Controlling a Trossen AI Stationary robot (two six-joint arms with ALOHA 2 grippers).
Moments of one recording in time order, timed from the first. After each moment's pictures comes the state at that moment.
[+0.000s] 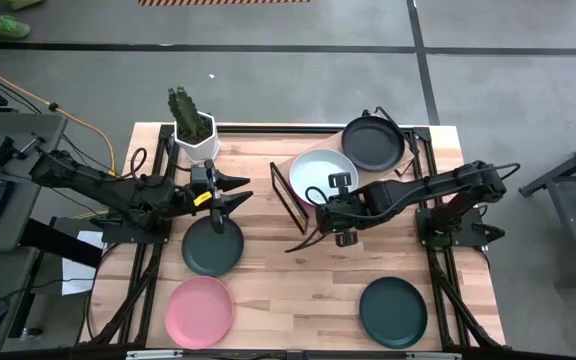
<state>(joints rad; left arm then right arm) -0.29 0.93 0.73 0.24 -0.56 -0.22 0.23 1.64 1.55 -1.16 0.46 -0.05</state>
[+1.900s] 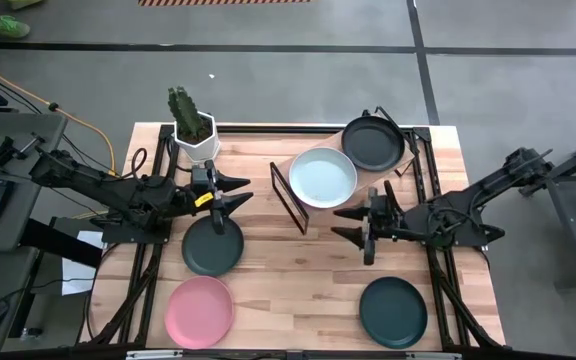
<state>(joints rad) -0.29 0.93 0.73 0.23 -0.56 -0.22 0.48 1.08 0.87 0.02 0.59 0.40</state>
